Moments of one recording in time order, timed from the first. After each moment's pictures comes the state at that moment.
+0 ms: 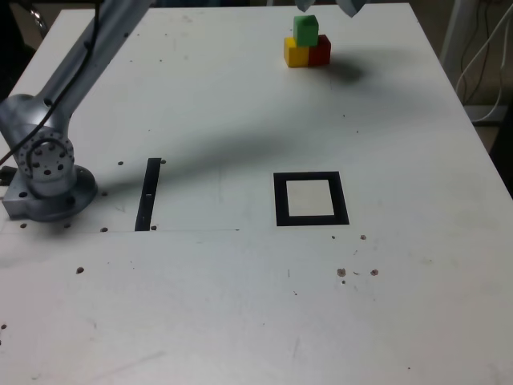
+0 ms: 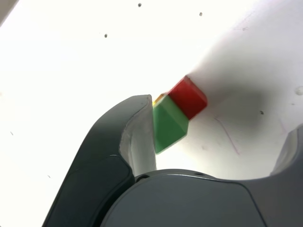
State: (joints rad) arm 0.60 2.46 -2.61 1.51 0.33 1.28
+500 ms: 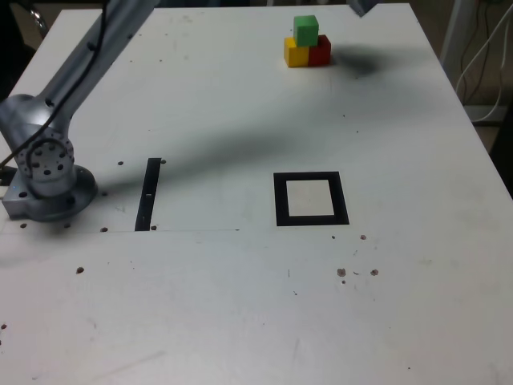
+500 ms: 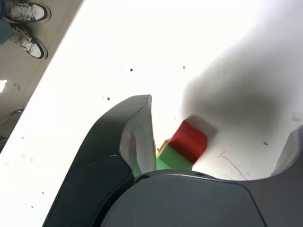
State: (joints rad) arm 0.59 2.50 -2.59 1.33 0.35 1.51
